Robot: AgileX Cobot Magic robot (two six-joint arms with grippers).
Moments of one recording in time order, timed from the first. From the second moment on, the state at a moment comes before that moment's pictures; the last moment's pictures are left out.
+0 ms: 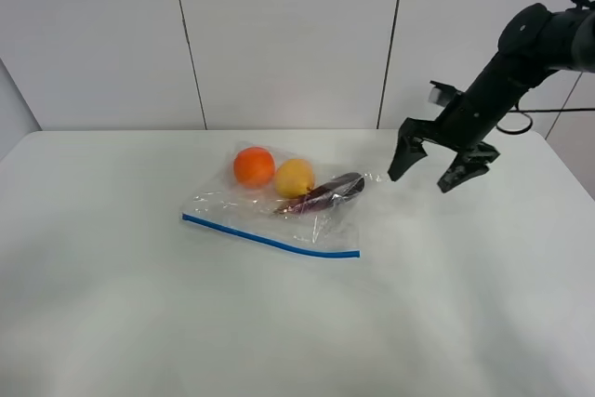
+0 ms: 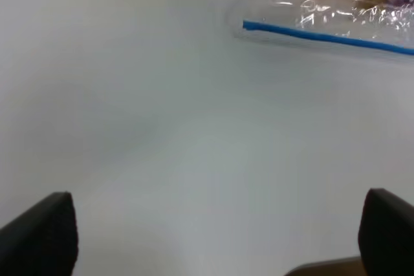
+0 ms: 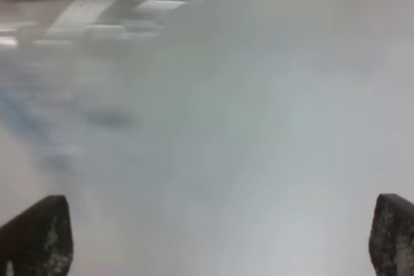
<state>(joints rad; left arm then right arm) -0.06 -0.01 -0.57 -0.09 1.17 0.07 0.02 2.07 -1.64 0.32 1.21 -0.28</state>
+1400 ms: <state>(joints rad) -0.06 -0.01 -0.57 -0.09 1.17 0.07 -0.06 0.94 -0.62 0.08 1.09 -0.19</state>
